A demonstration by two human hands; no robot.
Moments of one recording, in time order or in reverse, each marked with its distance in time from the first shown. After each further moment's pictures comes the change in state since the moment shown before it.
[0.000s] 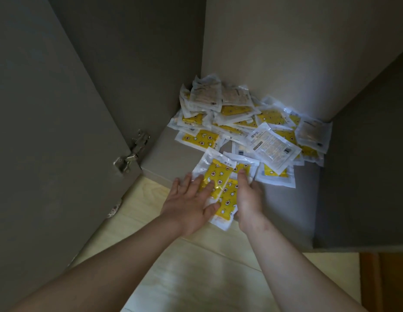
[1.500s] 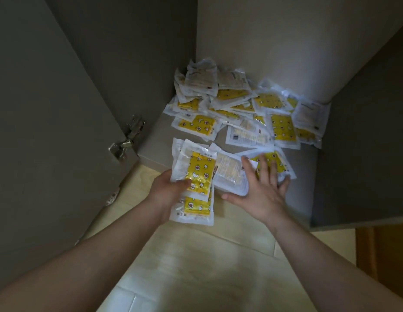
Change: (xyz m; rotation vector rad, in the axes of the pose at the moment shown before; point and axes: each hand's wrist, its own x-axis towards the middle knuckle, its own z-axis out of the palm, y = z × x) left_hand -0.013 -0.015 0.003 -1.620 0.245 -0.422; right_hand 0.007 0.012 -0.063 -1.427 -0.128 -0.563
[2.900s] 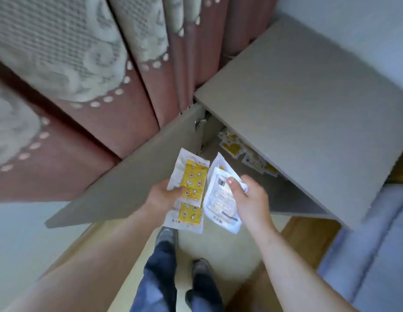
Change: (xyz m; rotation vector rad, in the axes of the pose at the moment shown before) left_hand -0.392 0.245 -0.086 -0.069 0.280 -0.248; right_hand -0.265 -0.161 -0.394 0.810 -0.114 -0.103
